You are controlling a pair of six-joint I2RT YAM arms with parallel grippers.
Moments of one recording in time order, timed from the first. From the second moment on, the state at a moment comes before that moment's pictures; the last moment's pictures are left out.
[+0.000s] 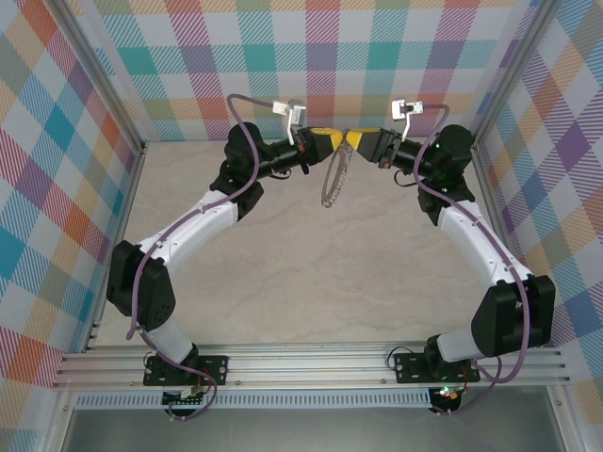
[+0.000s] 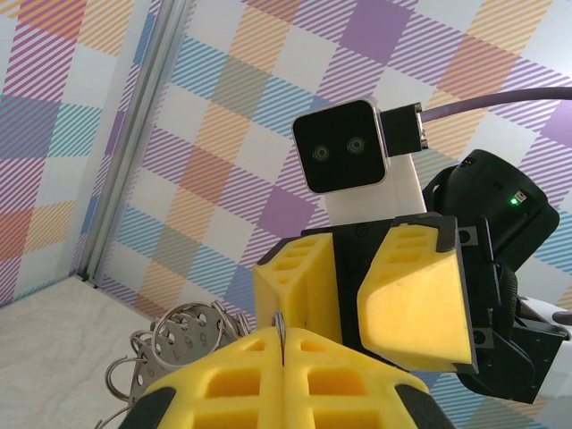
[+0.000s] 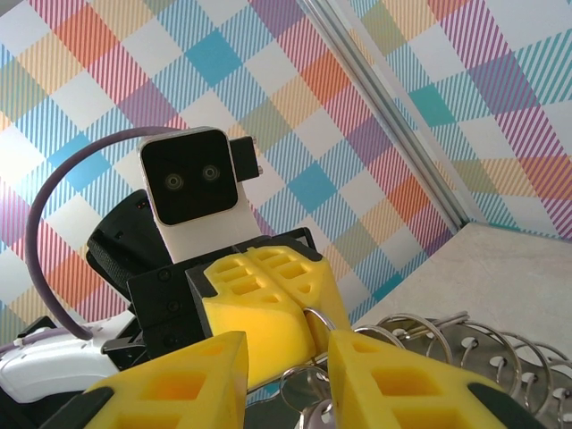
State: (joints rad) left arm -0.56 1.68 1.46 0.45 0.69 -0.55; right arm 0.22 1.42 1.21 0.49 -1.00 0.85
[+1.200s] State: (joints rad) left arm -0.56 1.68 1.46 0.45 0.69 -0.55; right arm 0.22 1.43 1.20 0.46 -0.96 0.83
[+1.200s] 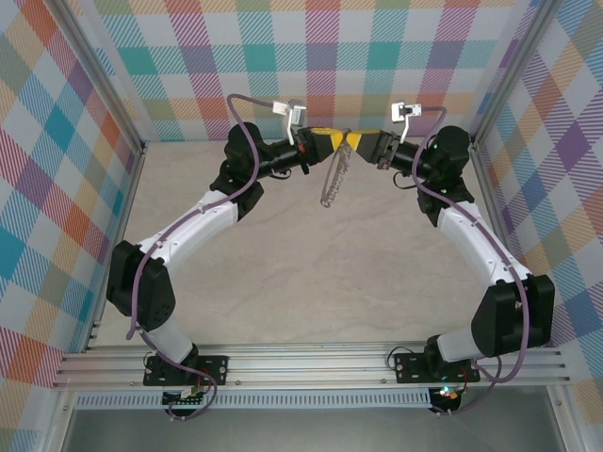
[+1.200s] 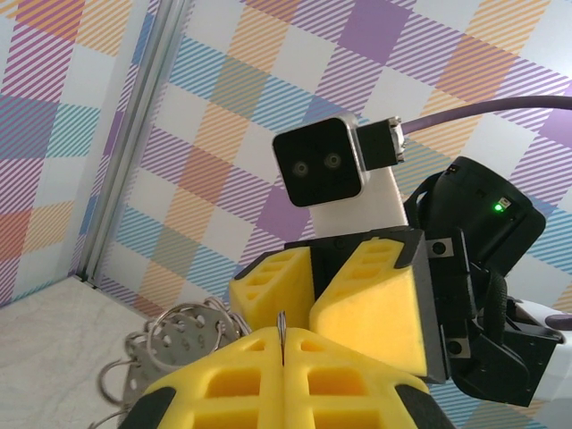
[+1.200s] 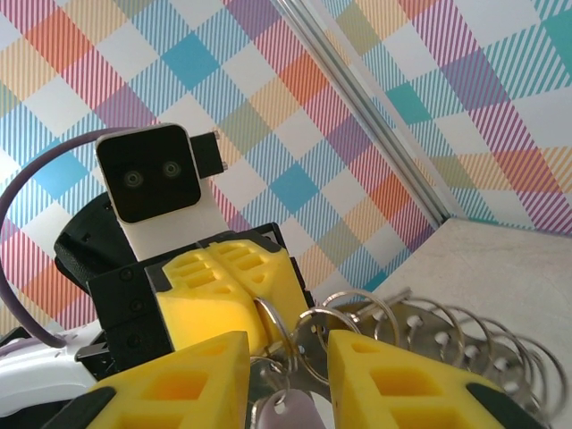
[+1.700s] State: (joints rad) left arm -0.56 1.68 1.46 0.45 0.69 -0.55; right arm 0.22 1.44 1.21 0.48 -0.98 0.84
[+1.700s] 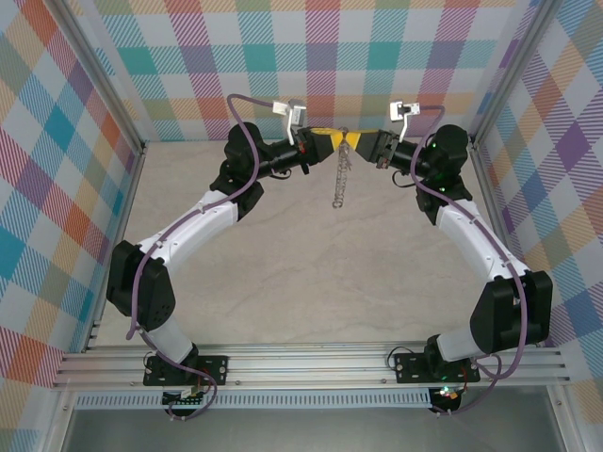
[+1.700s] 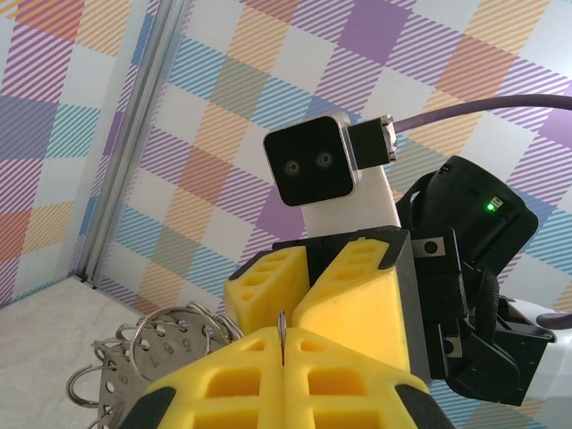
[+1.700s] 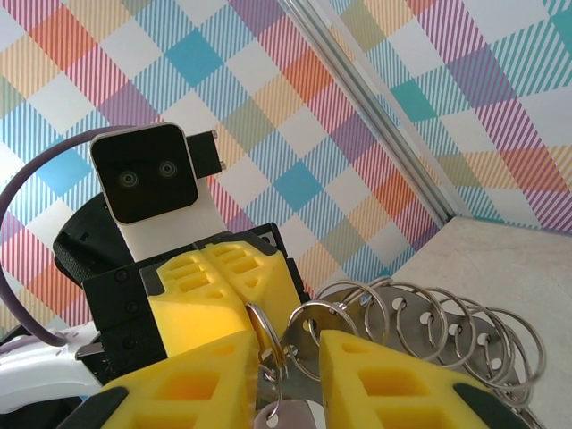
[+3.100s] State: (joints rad) left arm -0.57 1.69 1.47 0.47 0.69 -0.57; right arm 0.22 1.44 1.24 0.44 -1.00 0.81
